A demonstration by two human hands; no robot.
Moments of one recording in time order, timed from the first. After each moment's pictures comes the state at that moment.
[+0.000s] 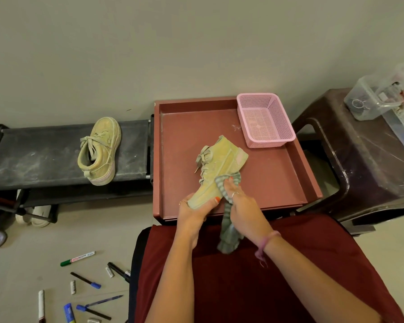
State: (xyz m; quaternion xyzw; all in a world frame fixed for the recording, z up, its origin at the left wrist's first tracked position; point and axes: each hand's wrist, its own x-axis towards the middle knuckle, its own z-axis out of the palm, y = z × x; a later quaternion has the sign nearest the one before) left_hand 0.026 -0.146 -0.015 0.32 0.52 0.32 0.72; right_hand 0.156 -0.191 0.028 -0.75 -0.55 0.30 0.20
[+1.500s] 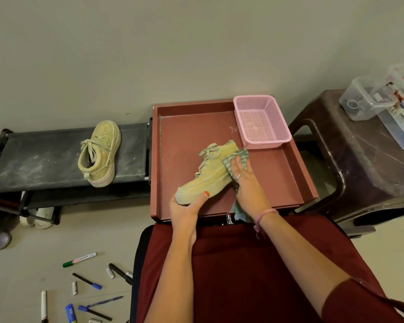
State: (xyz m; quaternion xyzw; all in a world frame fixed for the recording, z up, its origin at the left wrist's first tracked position) left_hand 0.034 -0.143 -0.016 0.28 0.52 0.45 0.67; right_hand 0.201 -0.160 0.009 -0.77 -0.57 0.22 0.21
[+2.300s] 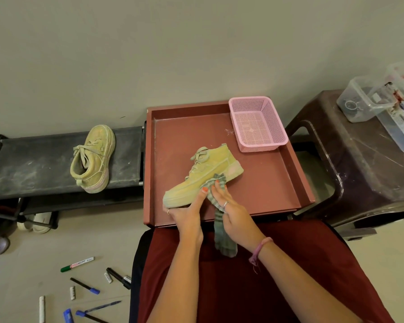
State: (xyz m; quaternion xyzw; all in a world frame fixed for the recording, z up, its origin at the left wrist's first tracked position) left_hand 0.070 -0.140 -0.014 0.19 0.53 0.51 0.65; right_hand 0.179 -0.197 0.011 -0.66 -0.58 0.38 0.29
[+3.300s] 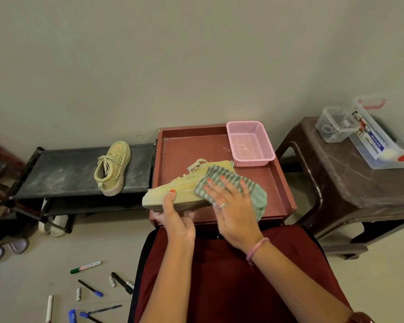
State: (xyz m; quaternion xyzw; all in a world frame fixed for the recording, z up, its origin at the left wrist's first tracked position) left_hand 0.056 -0.179 0.080 -0.01 0.43 0.63 0.65; right_hand 0.175 -0.233 0.086 -0.65 -0.71 0.00 0.27
